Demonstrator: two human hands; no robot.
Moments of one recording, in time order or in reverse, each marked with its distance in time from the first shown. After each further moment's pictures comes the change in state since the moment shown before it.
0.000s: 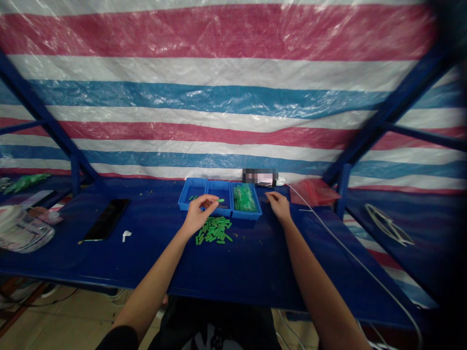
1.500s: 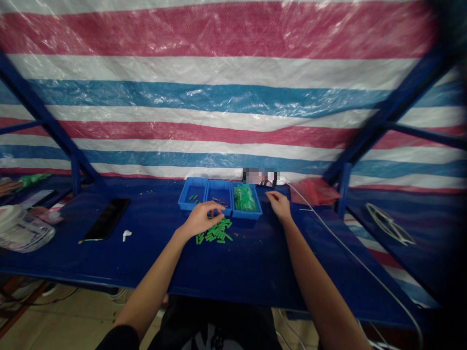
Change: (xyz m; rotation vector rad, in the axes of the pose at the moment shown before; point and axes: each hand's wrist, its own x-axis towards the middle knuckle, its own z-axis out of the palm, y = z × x) left_hand -0.006 0.000 -0.004 0.322 -0.341 0.156; right_hand 0.001 0.004 0.001 -0.004 0.009 -0.003
